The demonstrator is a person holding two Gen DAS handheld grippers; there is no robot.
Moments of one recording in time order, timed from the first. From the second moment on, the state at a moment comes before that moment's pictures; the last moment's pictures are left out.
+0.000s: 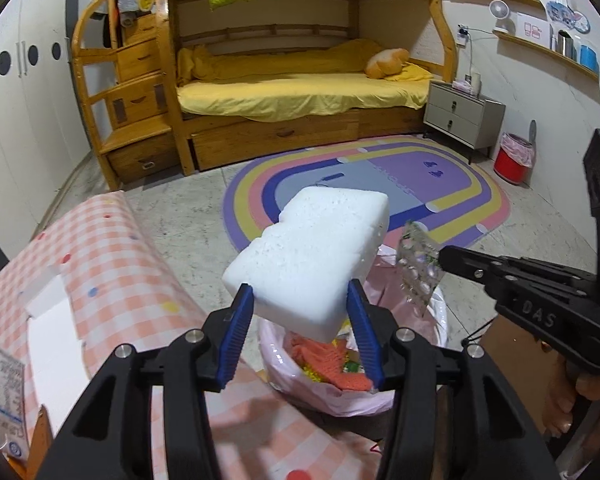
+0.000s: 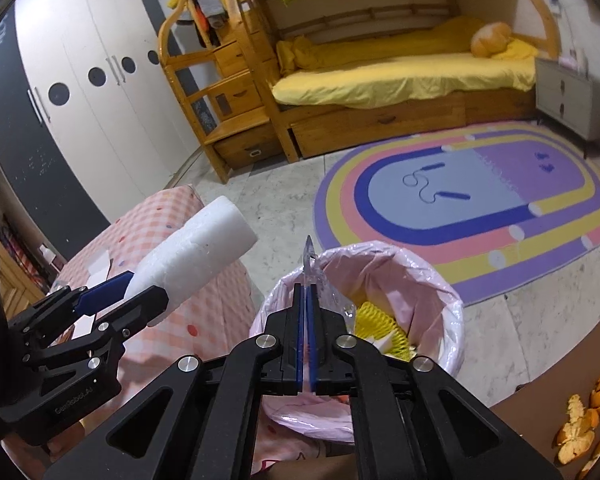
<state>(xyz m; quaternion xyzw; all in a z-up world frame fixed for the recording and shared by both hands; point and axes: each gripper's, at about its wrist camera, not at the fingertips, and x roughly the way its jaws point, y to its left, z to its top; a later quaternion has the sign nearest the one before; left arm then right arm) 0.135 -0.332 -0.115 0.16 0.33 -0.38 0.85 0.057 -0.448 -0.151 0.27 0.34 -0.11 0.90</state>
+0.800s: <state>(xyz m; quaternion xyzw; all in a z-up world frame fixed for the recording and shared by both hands) 0.154 -0.187 -0.043 0.09 0.30 -0.26 0.91 0.084 -0.346 -0.058 0.17 0.32 -0.08 0.93</state>
